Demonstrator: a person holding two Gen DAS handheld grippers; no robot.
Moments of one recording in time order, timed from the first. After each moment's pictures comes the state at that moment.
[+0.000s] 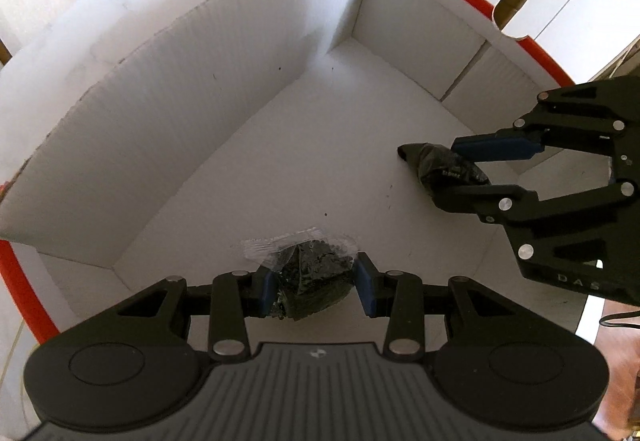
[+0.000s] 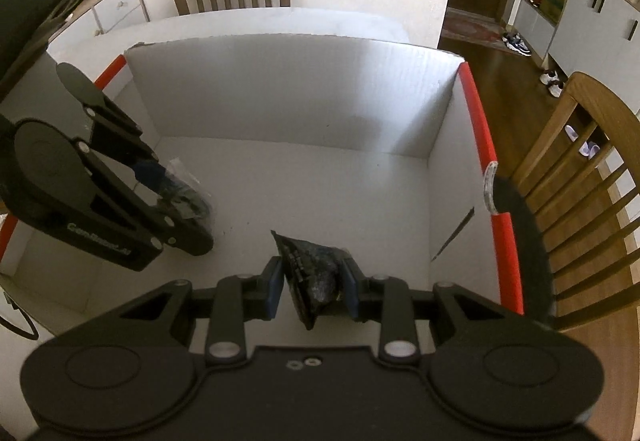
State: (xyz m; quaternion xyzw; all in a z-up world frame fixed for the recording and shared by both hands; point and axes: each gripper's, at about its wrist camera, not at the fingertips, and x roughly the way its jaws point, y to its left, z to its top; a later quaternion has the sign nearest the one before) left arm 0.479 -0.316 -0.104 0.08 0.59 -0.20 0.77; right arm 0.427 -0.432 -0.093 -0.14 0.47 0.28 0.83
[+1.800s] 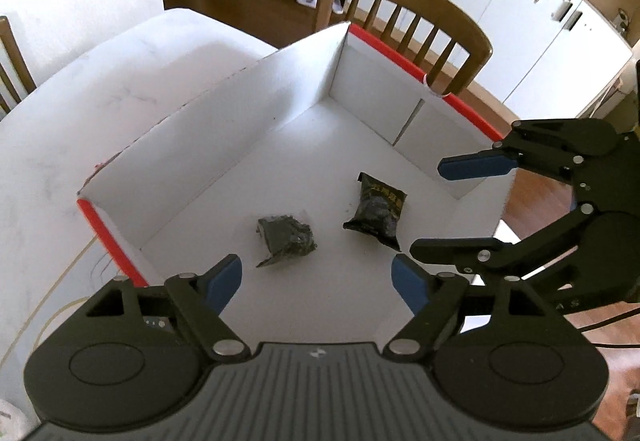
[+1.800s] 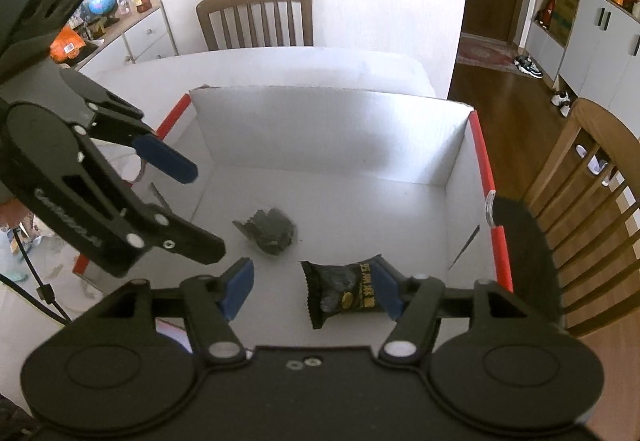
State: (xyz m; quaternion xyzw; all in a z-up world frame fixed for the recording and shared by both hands) left arm 0.422 -0.282 -0.028 0.03 0.52 -0.22 0.82; right arm 0.388 -0.437 -0.044 -0.10 0.43 0.31 0.84
